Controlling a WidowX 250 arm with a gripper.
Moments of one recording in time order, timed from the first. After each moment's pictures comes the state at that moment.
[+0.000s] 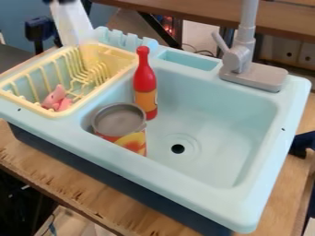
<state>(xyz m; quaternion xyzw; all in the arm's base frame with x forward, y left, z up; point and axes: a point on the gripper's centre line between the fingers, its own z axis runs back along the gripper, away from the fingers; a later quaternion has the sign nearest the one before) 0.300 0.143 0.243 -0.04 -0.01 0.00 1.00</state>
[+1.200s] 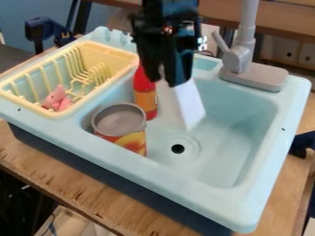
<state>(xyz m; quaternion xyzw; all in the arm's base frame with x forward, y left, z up) 0.276 -0.040 0.190 -0.11 0.00 -0.13 0.99</state>
